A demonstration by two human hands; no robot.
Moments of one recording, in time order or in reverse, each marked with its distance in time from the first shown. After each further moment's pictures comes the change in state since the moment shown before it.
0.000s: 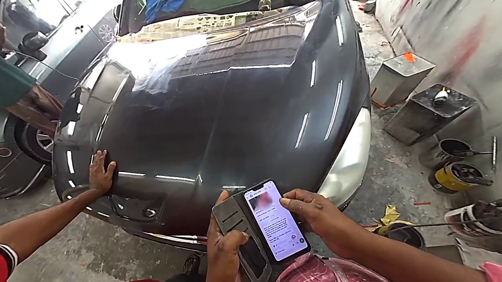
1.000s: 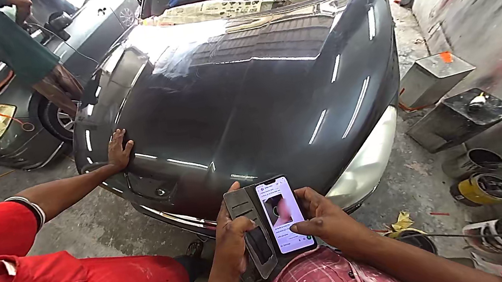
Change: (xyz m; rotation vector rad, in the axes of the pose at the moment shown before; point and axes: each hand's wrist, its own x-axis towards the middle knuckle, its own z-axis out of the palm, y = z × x) left_hand -0.006 -0.003 -0.016 -0.027 0.017 -0.070; right_hand -0.002 0.027 0.006 -0.131 -0.181 -0.102
